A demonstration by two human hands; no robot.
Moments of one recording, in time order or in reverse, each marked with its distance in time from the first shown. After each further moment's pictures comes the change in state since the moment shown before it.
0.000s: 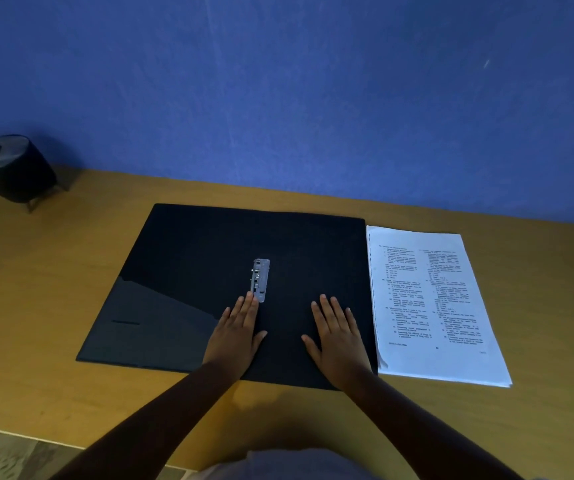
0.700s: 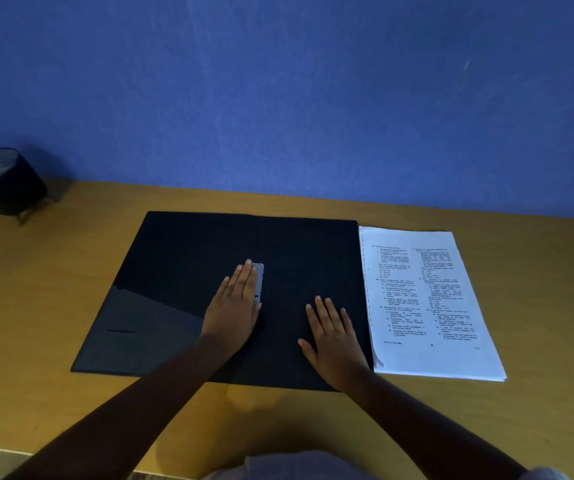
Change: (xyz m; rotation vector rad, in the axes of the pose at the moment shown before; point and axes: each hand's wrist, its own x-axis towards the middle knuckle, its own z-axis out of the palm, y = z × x) left_hand 0.030 0.013 -0.047 0.074 0.192 0.059; right_hand 0.000 0.003 -0.004 -0.013 -0.029 -0.049
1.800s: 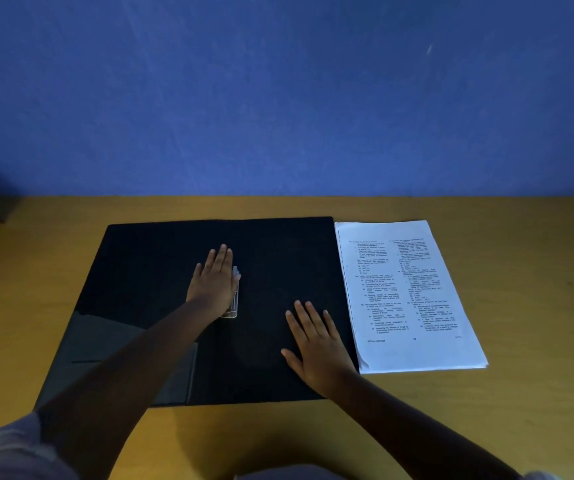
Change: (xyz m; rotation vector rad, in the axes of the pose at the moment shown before) left_hand 0.082 -0.014 0.006 -0.029 -0.260 -0.045; right_hand -0.005 0.000 -0.011 0.002 0.008 0.003
